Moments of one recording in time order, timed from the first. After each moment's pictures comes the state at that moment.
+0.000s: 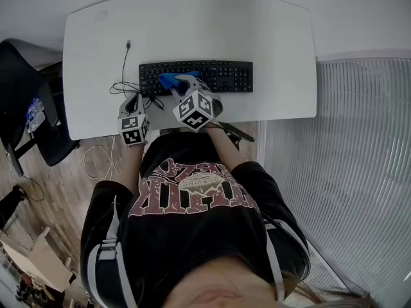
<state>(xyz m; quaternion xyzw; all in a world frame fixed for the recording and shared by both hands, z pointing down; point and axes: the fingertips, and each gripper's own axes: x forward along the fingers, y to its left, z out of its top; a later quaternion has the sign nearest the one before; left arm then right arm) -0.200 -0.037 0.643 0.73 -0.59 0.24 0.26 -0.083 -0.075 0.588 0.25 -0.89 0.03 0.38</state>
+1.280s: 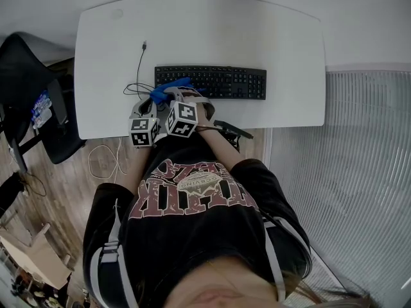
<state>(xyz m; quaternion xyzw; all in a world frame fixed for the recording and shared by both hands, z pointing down) -0.199 -0.037 0.646 0.76 -0.54 0.22 0.27 -0.177 -0.033 0.631 0.11 -0.89 -0.07 0.44</state>
